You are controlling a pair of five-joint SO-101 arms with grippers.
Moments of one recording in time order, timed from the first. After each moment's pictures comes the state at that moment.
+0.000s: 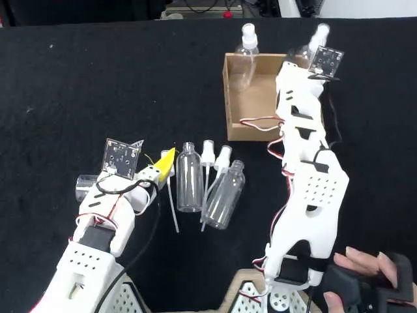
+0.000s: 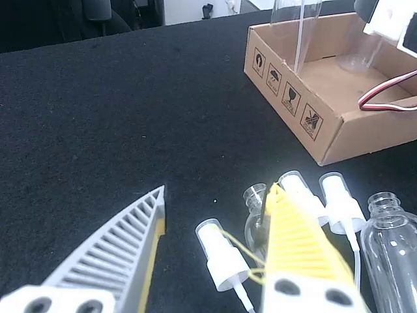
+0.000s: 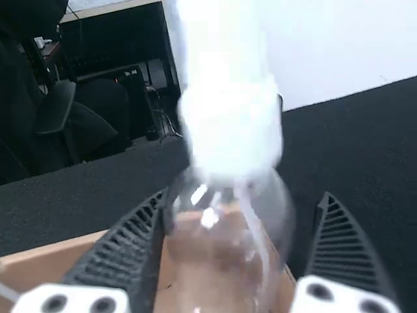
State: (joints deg) left arm 10.5 -71.9 91.8 5.1 -3.7; right arm 11.3 46.2 -1.1 -25.4 -8.0
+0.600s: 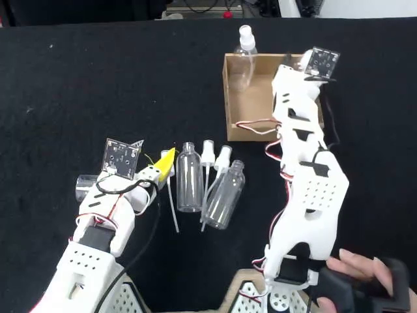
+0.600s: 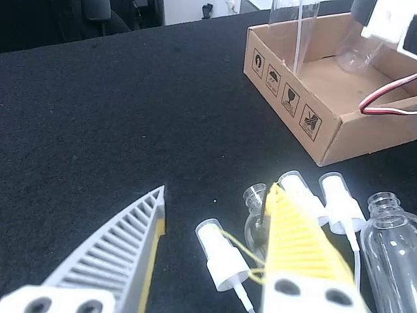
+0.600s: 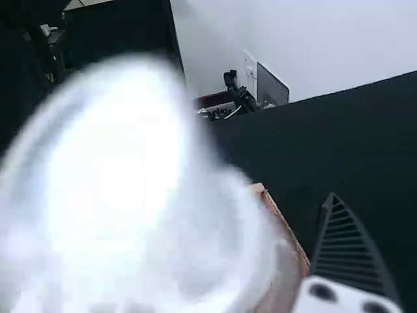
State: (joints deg) left arm 10.5 -71.9 91.8 5.1 -3.7; right arm 10.0 41.9 4.5 -25.4 -8.0
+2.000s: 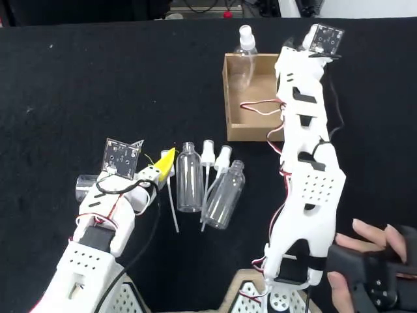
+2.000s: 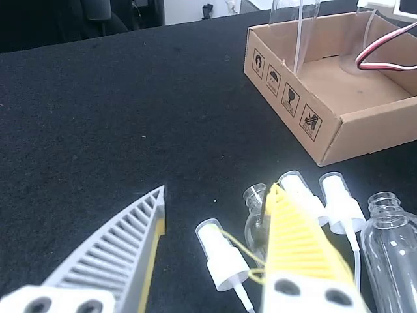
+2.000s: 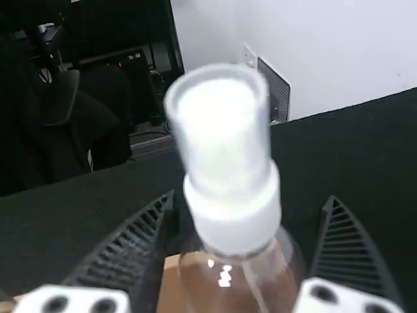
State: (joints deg) left arm 10.5 -71.9 91.8 5.1 -3.7; right arm 10.1 47.3 -15.9 -7.6 -7.9
